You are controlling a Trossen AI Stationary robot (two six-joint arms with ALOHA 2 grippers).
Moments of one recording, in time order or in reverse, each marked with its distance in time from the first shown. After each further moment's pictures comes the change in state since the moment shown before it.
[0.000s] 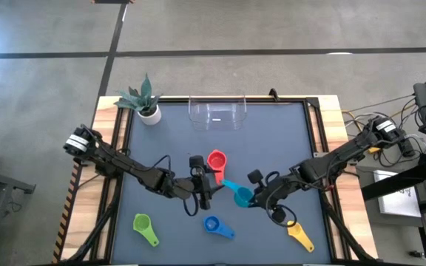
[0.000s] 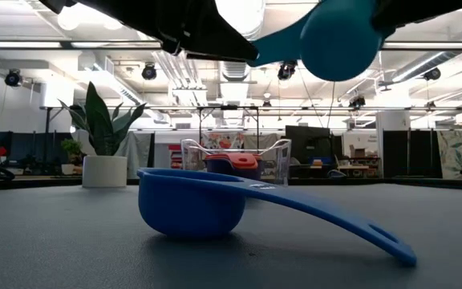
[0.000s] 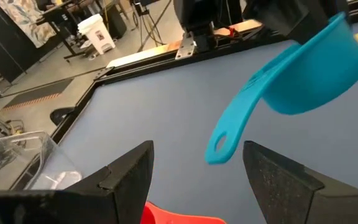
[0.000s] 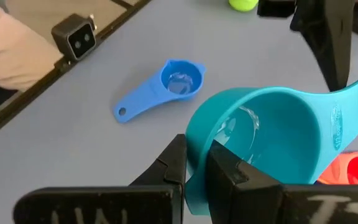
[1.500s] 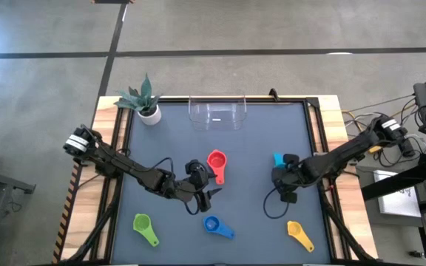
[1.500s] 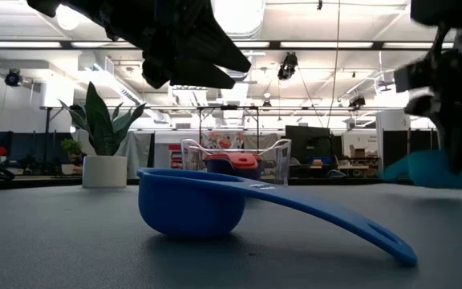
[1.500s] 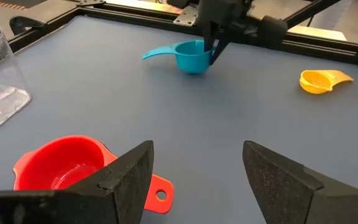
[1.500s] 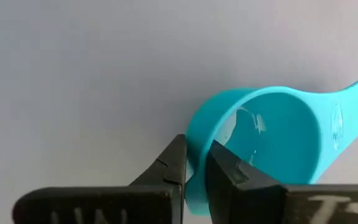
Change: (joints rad) left arm -0.008 -0.002 -0.003 -0.126 0.045 -0.490; right arm -0.040 -0.079 -0.205 -0.624 0.166 0.689
